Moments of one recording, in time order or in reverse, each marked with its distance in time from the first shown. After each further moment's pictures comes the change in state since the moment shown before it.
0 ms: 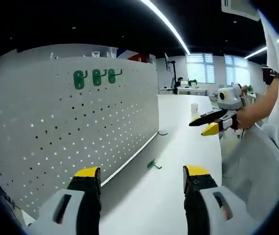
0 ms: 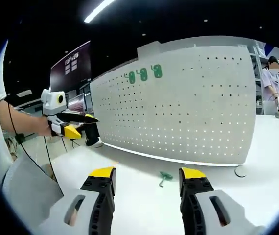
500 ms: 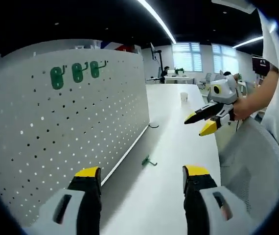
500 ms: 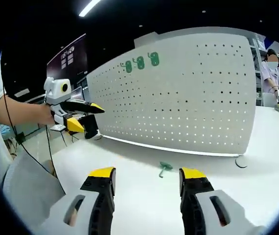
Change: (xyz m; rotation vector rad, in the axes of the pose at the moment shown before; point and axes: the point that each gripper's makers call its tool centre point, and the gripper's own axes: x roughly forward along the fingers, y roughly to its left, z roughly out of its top) left arm 0.026 -0.004 0.002 0.070 0.087 -0.104; right arm 0.000 -0.002 -0.016 0.021 0.075 -0.008
